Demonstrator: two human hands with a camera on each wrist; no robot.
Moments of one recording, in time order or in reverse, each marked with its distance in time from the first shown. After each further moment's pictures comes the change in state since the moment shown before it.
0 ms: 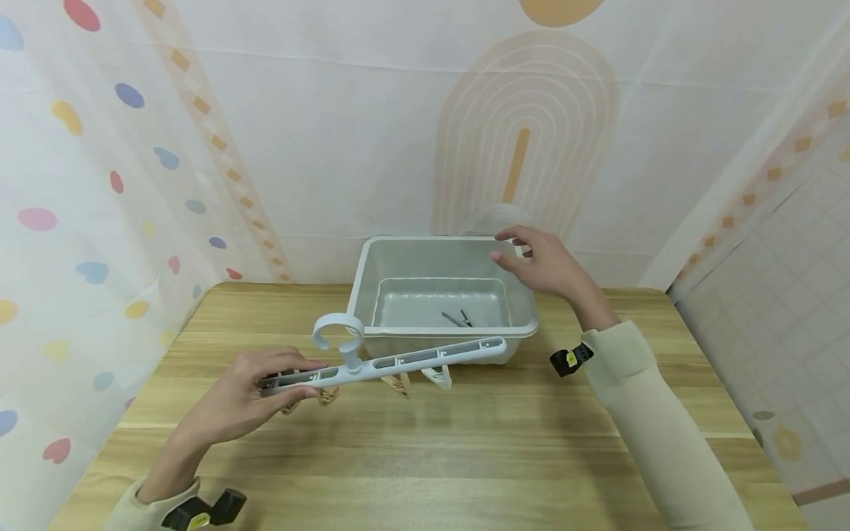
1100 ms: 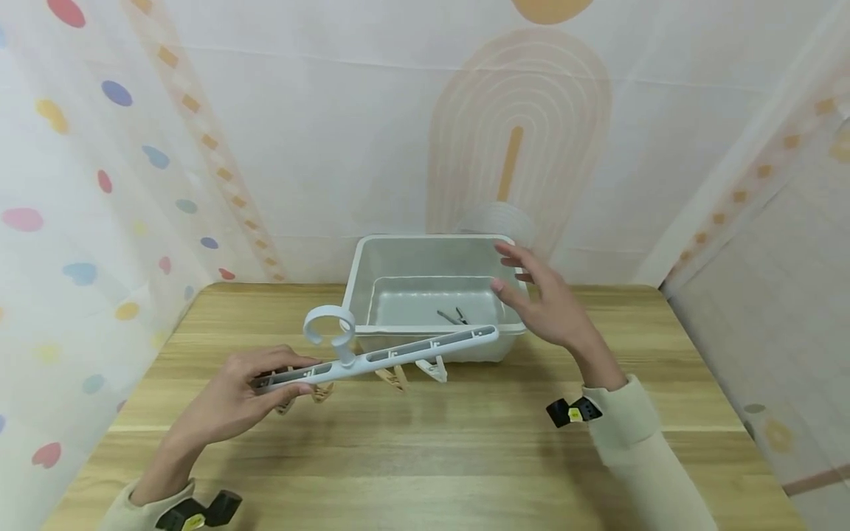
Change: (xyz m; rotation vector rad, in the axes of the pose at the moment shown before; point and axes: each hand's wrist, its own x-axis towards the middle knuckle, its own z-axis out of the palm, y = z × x) left_hand 0.003 0.001 -0.003 -0.017 0.003 -0.047; right_hand -0.056 0.001 0.031 0.246 0.157 -0.252
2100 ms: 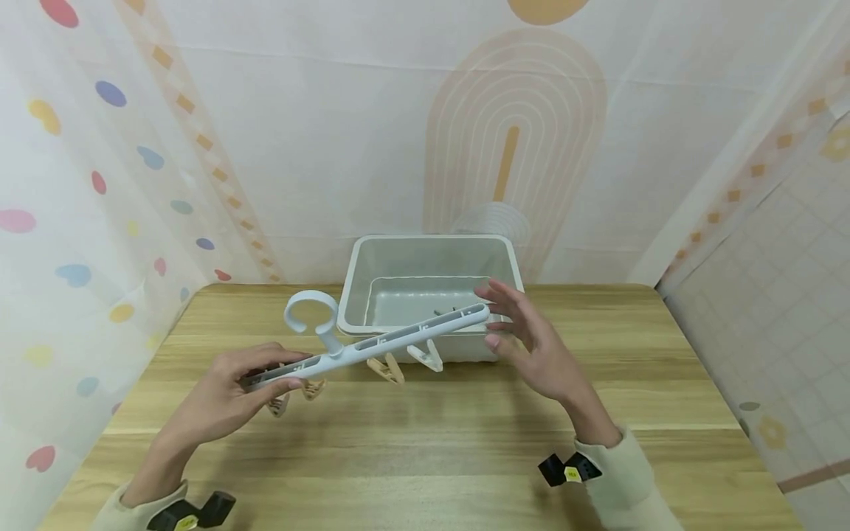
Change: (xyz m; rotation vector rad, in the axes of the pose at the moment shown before) left_hand -0.005 -0.004 -0.004 -0.063 0.041 -0.005; right_hand -0.047 -0.007 0.039 0.466 -0.036 -0.205
